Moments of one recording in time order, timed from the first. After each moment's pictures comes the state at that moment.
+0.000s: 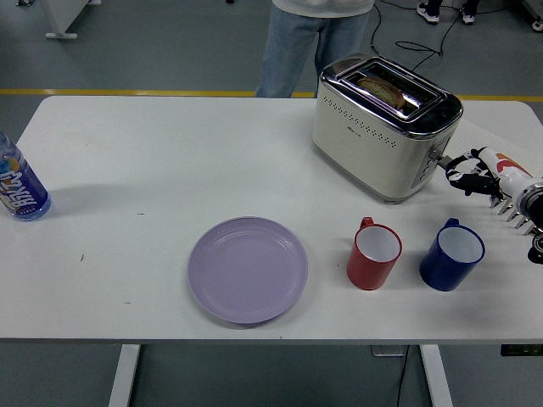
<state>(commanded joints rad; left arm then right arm) -0.05 0.07 -0.95 -0.18 0.72 0.23 0.25 0.58 -0.50 0.93 1.22 -1.52 -0.03 -0.44</state>
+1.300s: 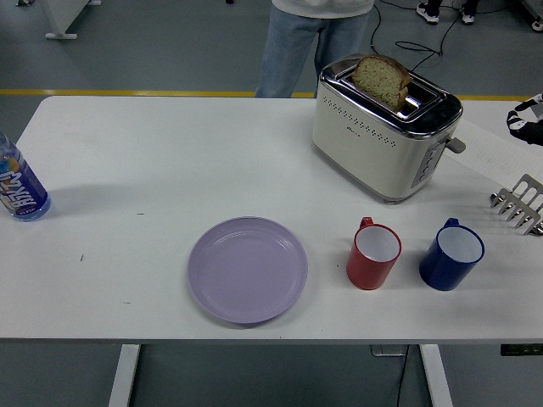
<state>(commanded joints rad) -0.05 0.07 -0.96 -0.18 0.73 0.23 0.26 0.60 -0.59 1.13 1.34 -1.67 -0.09 -0.49</state>
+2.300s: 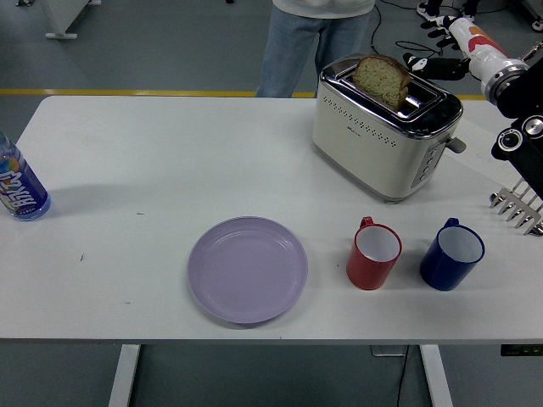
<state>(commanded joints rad) -0.06 0.08 -0.92 -0.18 0.70 0.23 0.26 1.00 -0.34 0.88 1.06 -1.55 -0.09 -0.38</state>
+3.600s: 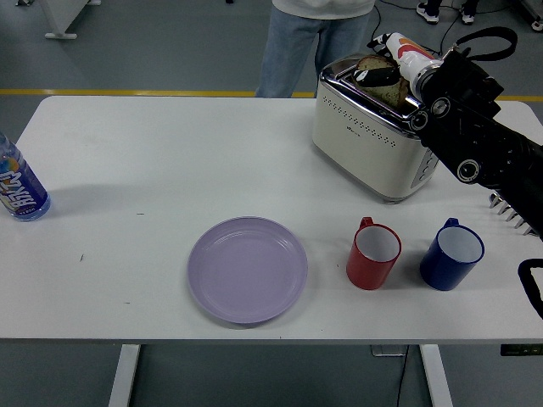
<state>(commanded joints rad) -0.08 0.09 -0.90 -0.18 0.70 0.23 0.26 1.23 -0.06 0.67 0.54 -1.51 -0.11 -0.32</state>
